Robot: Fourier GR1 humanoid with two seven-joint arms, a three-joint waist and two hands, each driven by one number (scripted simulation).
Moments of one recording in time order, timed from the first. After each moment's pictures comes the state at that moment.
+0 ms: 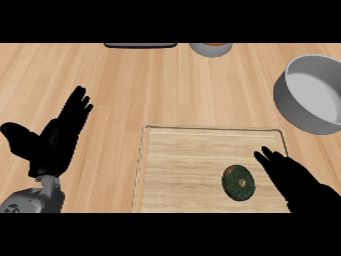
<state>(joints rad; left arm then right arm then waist) -0.12 0.17 -0.09 -1.69 0.14 0.16 0.31 -0.02 -0.67 0.55 -2.31 0.47 0.27 0.92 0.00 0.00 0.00</state>
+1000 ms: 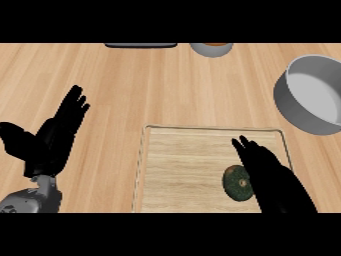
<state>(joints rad) -0.11 0.14 -0.05 -1.71 0.11 0.12 0.33 -0.07 -0.38 0.58 -2.08 0.70 0.35 0.92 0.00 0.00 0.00</state>
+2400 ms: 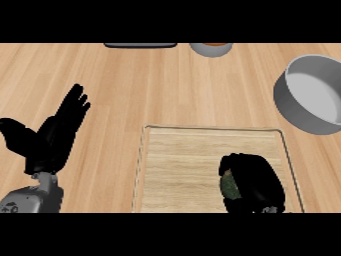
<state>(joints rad) -0.13 0.11 -0.01 -1.69 0.08 0.07 0.34 -0.07 -0.25 0.53 -1.80 0.89 0.38 0.68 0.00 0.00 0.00</state>
